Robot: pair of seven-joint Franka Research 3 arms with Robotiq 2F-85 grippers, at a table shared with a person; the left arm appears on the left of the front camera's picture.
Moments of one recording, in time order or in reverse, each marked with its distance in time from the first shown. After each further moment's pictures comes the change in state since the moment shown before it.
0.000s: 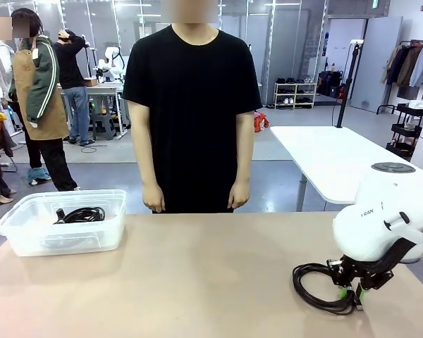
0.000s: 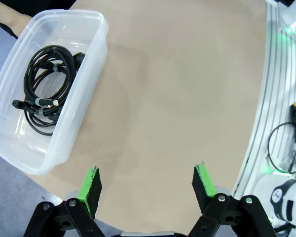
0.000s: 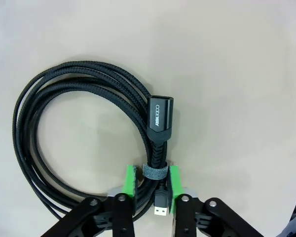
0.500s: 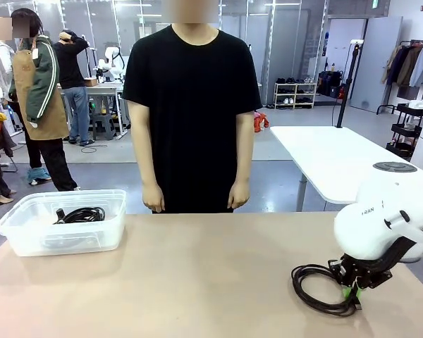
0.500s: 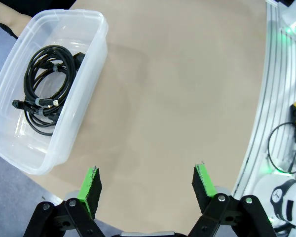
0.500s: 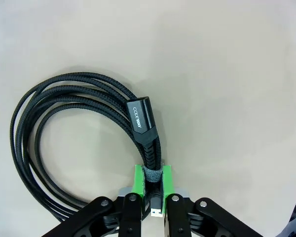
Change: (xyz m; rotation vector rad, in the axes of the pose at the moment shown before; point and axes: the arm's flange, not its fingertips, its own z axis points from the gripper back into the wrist) left arm 0.000 0.000 0.000 0.000 0.000 0.000; right arm 0.001 -0.001 0.004 0.004 -0.003 -0.008
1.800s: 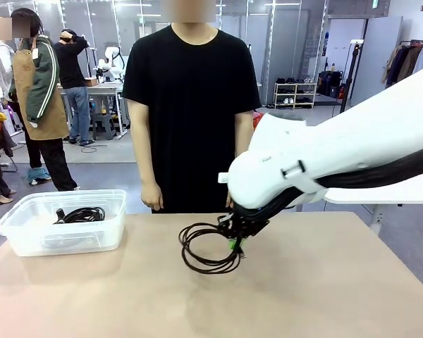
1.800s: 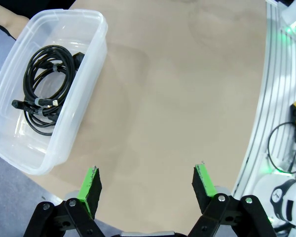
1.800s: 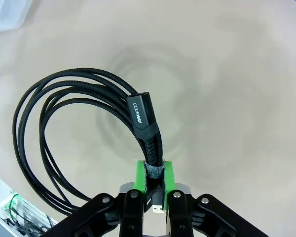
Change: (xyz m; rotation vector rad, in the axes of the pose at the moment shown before) left arm 0.000 0.000 -0.001 -0.001 0.002 0.000; right arm 0.007 0.254 0.087 0.233 -0.103 0.487
